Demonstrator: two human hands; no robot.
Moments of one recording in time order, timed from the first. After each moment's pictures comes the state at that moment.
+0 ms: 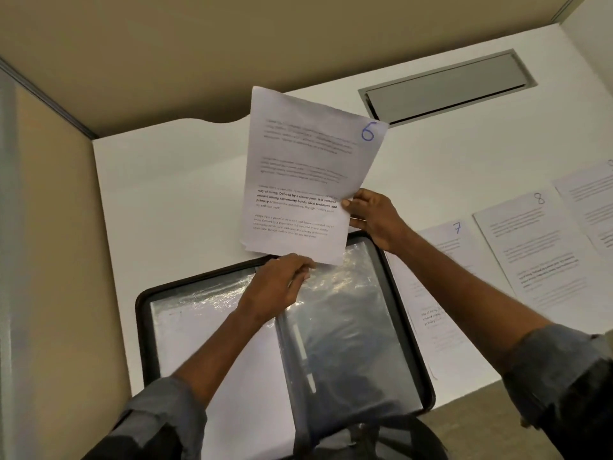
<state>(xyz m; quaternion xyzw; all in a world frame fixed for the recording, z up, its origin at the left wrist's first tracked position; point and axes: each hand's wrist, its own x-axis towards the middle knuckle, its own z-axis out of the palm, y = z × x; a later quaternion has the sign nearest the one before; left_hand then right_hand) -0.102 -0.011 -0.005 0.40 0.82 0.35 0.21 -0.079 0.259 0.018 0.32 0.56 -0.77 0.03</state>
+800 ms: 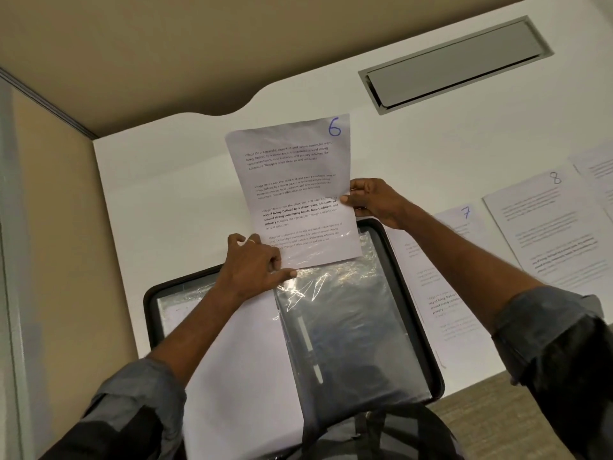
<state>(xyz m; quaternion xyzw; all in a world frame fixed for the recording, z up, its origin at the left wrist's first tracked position) -0.152 -0.033 -0.004 0.41 0.88 0.06 0.23 -0.090 0.287 0.000 0.26 0.62 -0.72 0.15</state>
